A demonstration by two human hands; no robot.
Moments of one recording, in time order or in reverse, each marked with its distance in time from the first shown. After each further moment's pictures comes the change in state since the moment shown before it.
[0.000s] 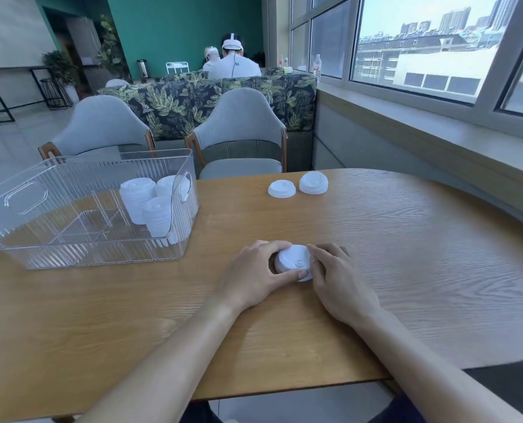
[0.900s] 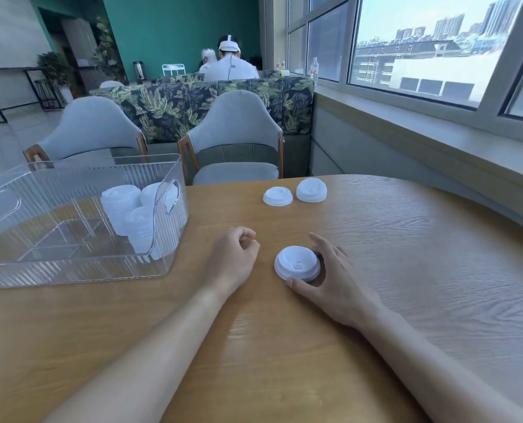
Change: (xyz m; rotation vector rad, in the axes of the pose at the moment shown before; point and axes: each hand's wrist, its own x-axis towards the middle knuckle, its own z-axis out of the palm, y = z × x) left_hand 0.059 -0.026 -0.009 -0.175 0.283 -0.241; right_hand 0.037 0.015 -0.005 0.047 -0.083 0.010
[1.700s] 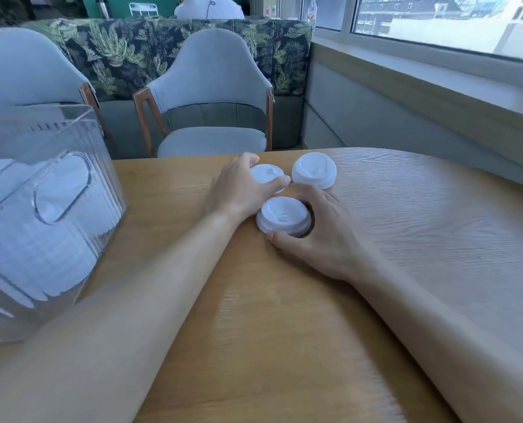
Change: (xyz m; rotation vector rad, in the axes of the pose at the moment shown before) left_hand 0.184 0.013 0.087 0.130 -0.031 0.089; right_hand 0.145 0.048 0.024 0.023 0.011 -0.071
